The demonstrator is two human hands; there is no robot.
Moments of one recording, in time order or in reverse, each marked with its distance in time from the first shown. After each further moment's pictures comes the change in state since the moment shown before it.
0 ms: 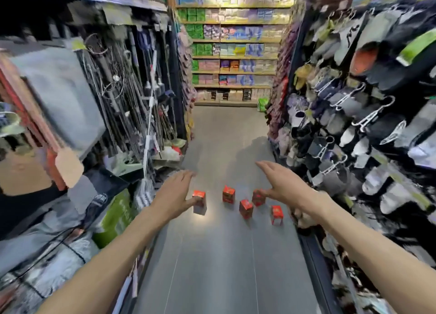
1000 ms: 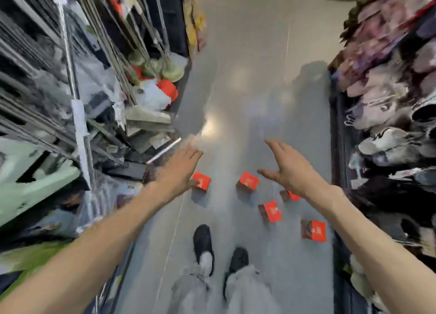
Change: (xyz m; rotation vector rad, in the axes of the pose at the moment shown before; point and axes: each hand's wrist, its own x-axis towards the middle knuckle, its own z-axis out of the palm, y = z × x) left_hand 0.600 -0.440 0.451 -0.109 -0.488 -0.050; right_hand 0.755 0.285 0.368 0.197 -0.389 0.134
